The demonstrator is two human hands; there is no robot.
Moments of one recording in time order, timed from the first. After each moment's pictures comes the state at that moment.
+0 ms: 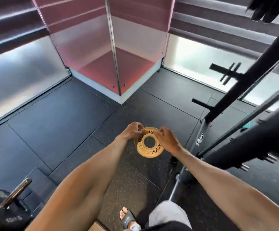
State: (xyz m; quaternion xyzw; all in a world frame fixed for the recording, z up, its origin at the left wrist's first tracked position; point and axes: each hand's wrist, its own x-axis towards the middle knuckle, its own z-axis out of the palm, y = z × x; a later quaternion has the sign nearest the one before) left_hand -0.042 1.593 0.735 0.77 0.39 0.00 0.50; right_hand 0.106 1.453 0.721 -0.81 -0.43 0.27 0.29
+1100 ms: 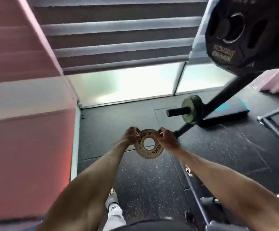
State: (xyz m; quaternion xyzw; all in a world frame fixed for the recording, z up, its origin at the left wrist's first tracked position) left_hand 0.619 2.059 0.721 0.89 0.10 -0.18 0.40; right_hand 0.622 1.862 0.729 -0.91 -0.08 0.14 0.37
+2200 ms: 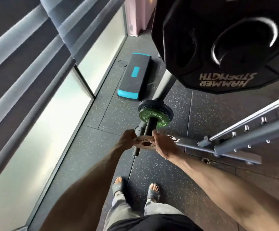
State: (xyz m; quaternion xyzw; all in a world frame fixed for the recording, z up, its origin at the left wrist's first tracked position) left_hand 0.969 1.969 0.662 0.83 -0.34 -0.38 0.21; right_hand 0.790 1.862 0.663 -0.89 0.32 0.08 0.32
